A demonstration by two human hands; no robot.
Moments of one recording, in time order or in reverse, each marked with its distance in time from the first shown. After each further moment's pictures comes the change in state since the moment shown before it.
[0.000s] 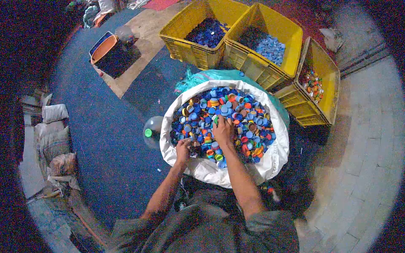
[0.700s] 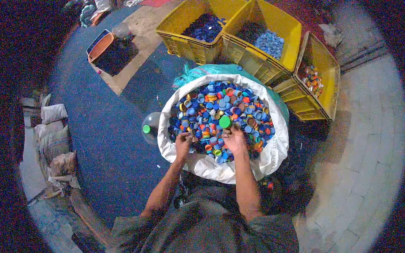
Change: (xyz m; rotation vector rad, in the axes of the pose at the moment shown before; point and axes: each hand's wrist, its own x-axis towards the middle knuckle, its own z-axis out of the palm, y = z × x) left_hand 0.010 -0.022 -0.001 0.328 -0.007 0.277; right_hand -0.044 0.048 -0.040 2.198 -0.263 0.787
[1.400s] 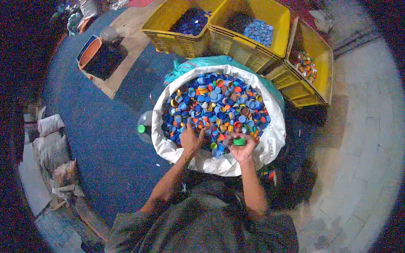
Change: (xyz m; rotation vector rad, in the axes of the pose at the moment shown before) left_hand -0.016 0.033 0.047 0.977 -0.062 0.321; right_hand -0.082 -0.013 0.009 0.245 -0.028 -0.010
